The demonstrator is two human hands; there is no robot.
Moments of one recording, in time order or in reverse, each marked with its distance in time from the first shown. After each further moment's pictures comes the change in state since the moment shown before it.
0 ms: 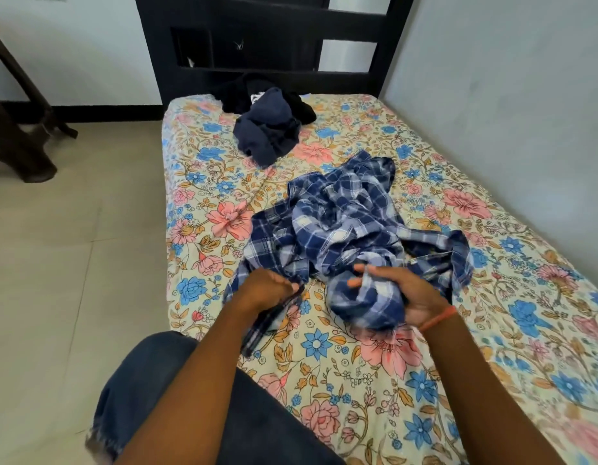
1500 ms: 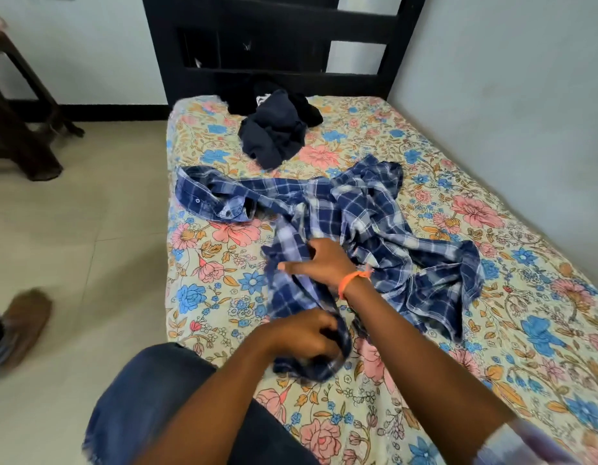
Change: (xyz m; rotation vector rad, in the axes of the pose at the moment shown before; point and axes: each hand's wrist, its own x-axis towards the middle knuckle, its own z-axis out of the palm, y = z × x) left_hand -0.013 0.011 0.043 0.352 -0.587 0.302; right_hand 0.106 -0.002 0.089 -1.205 0.216 -0.351
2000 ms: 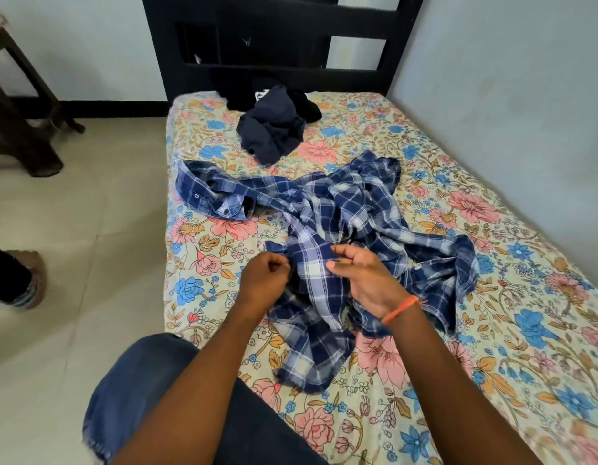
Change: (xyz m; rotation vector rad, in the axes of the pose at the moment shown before) left_hand 0.003 -0.023 -0.033 -0.396 0.954 -0.176; right_hand -0.065 0.033 -0.034 0.907 -0.079 0.105
